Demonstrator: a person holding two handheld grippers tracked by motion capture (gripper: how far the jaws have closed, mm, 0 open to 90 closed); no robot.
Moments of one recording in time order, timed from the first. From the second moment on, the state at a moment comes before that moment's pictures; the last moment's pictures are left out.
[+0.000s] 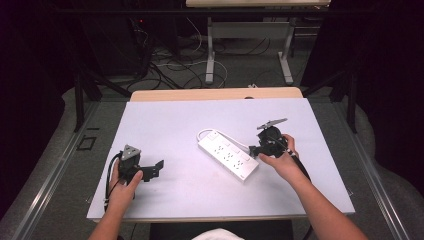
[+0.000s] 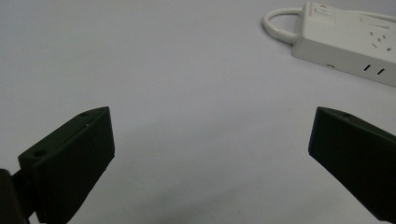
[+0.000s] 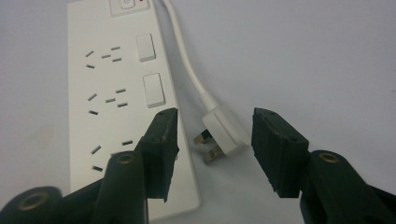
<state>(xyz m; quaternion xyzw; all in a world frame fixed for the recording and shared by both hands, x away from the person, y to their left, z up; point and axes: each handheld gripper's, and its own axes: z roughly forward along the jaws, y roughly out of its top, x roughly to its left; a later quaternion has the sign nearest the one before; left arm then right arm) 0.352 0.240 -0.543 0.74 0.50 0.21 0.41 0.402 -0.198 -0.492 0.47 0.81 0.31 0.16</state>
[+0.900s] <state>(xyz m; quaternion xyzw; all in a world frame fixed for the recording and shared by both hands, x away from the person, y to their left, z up) 0.352 0.240 -0.544 0.74 0.49 0.21 0.41 0.410 -0.180 -0.506 0.50 0.82 0.27 0.09</state>
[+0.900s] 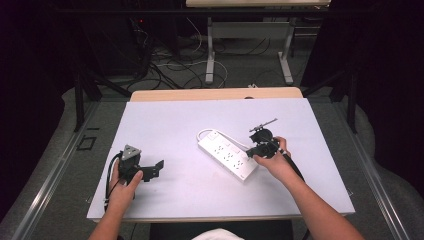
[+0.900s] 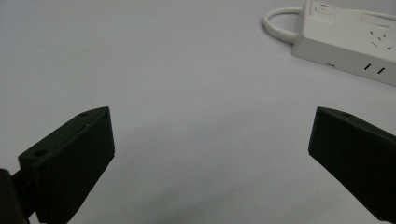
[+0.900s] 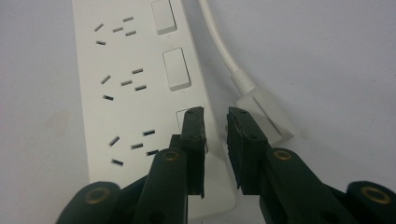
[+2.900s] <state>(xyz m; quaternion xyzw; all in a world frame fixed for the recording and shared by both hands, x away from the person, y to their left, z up) 0.351 0.241 -0.543 0.74 0.50 0.21 0.41 0.408 -0.174 -0.516 0.49 0.82 0.28 0.08</state>
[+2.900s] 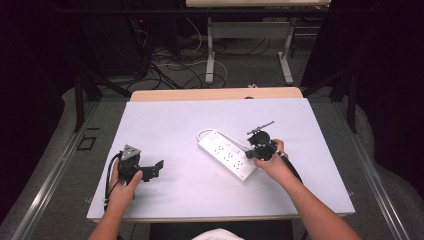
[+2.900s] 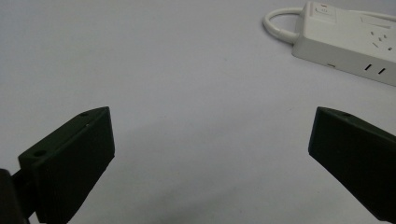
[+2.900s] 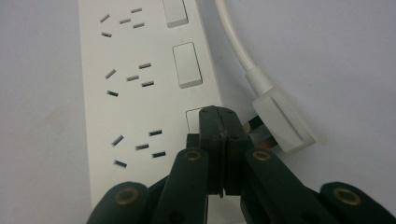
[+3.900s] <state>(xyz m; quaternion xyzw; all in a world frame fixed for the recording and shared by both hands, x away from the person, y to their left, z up) 0.352 0.241 -0.544 0.74 0.50 0.21 0.41 0.399 -0.176 -0.519 0.47 0.83 0.29 0.08</state>
